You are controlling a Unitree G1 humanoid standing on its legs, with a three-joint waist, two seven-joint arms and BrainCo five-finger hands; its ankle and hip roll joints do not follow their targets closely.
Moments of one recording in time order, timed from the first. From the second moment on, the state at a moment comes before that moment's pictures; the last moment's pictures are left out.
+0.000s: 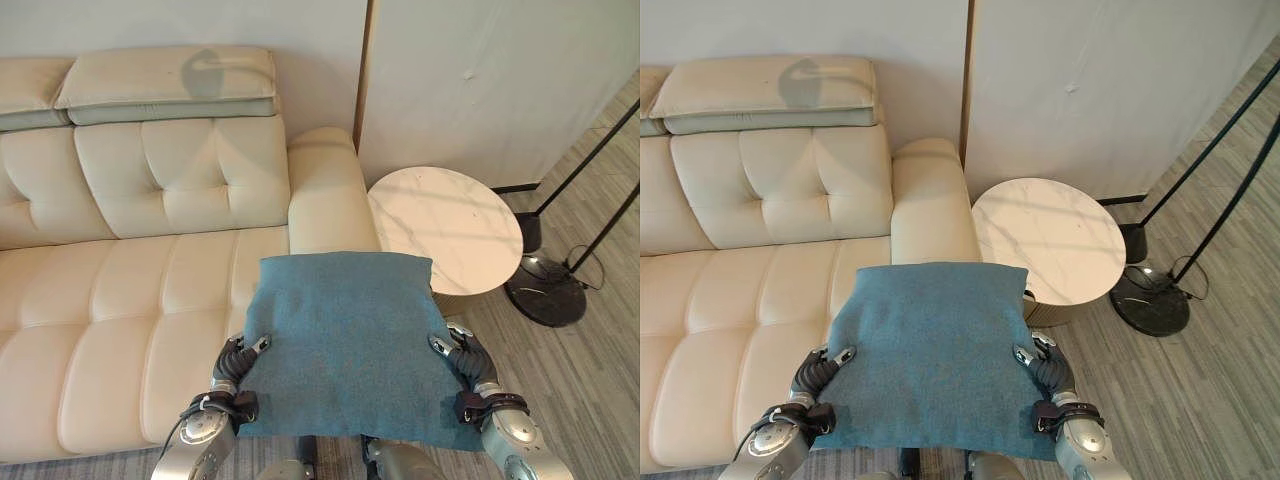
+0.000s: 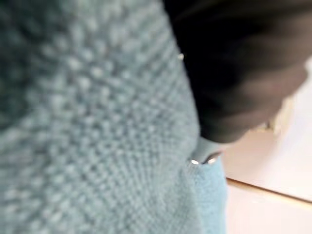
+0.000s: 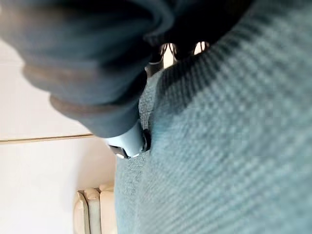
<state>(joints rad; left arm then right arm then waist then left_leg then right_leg) 0.27 0.34 -0.16 -0.10 -0.45 0.14 0.24 0.30 -0.31 0.12 -0.15 0.37 0.09 -0.09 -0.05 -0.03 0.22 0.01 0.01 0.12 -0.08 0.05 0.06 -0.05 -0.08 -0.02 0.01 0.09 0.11</state>
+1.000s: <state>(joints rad) 0.35 0.31 -0.12 -0.30 -0.37 0.06 0.27 0.37 -0.44 0.07 -0.42 0.37 -0.02 -0.09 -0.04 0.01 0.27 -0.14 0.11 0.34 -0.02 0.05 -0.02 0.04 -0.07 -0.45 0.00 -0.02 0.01</state>
